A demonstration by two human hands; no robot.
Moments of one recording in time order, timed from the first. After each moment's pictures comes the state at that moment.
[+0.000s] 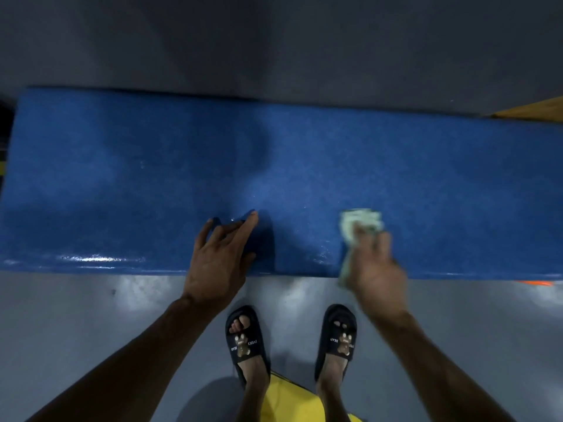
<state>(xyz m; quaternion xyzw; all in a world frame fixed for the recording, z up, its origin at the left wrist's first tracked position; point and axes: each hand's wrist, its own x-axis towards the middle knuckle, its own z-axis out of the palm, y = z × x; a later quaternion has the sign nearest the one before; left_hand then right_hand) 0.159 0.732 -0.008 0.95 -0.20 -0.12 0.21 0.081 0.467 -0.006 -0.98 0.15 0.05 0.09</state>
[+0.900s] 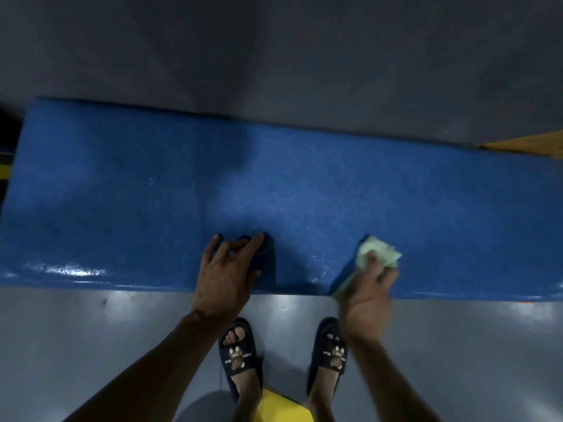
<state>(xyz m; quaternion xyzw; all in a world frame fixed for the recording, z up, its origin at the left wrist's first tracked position) 0.164 0.734 -0.016 0.95 -0.19 -0.13 0.21 0.082 0.507 -0.007 -0.92 0.36 0.03 0.15</state>
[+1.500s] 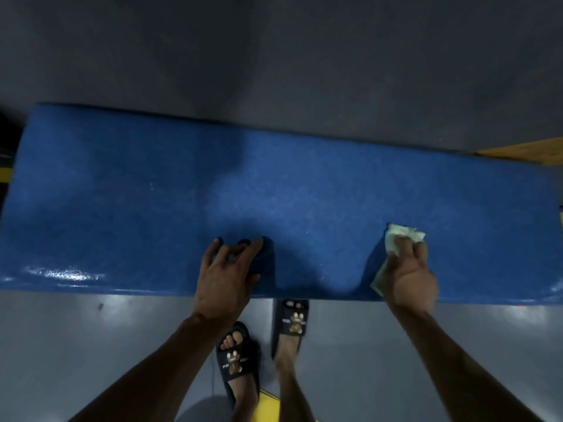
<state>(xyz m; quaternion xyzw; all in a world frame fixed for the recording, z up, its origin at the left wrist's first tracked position) 0.166 0.733 -0.021 0.96 -0.19 -0.10 0.19 0.115 0.424 0.013 -0.93 0.35 0.09 0.07</state>
